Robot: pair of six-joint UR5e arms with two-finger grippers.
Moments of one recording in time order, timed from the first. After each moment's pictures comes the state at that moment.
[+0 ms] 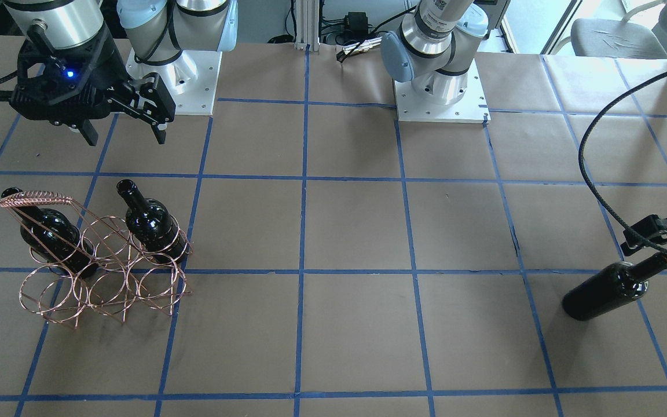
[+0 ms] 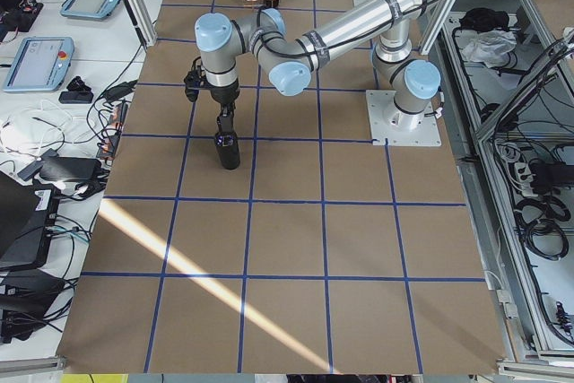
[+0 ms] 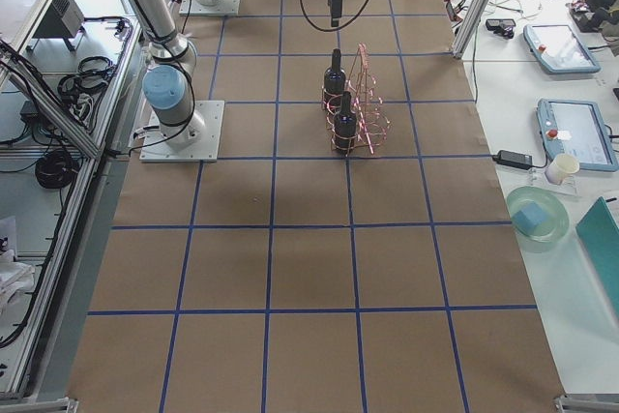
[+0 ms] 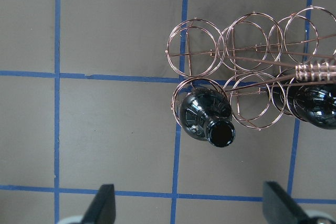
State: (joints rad) left arm -1.05 -1.90 -1.46 -1.32 1.61 0.49; right arm 1.57 -1.59 1.54 -1.57 -1.56 -0.06
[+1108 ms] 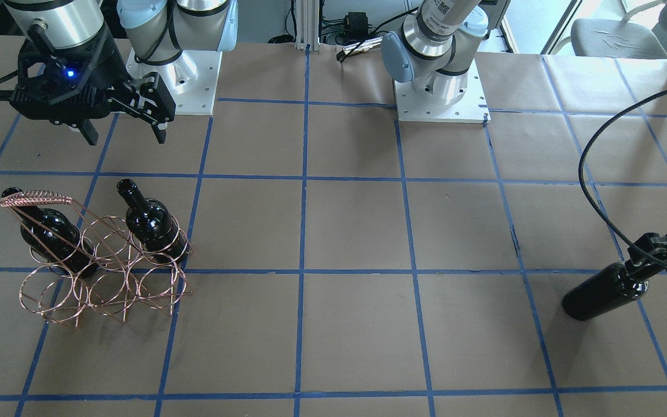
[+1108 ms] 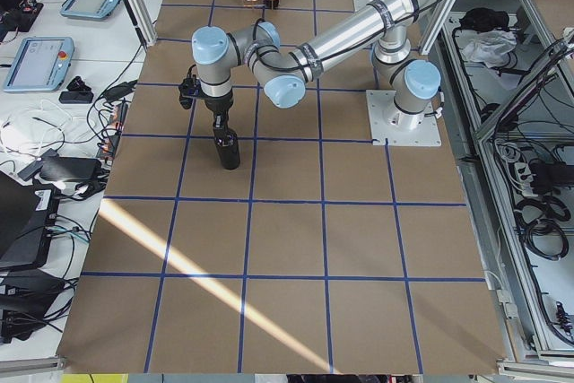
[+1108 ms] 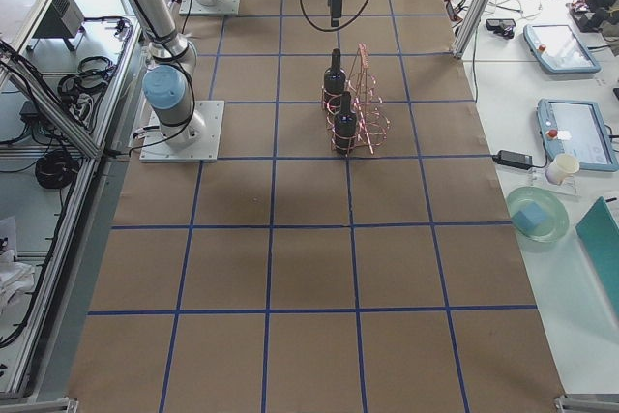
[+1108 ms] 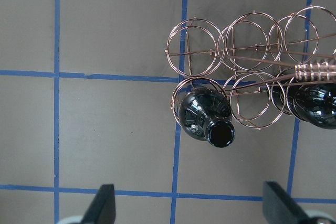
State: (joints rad) left arm -1.05 -1.93 -1.46 -1.27 1.57 0.51; right arm 1.57 -1.59 1.54 -1.57 -1.57 -0.06
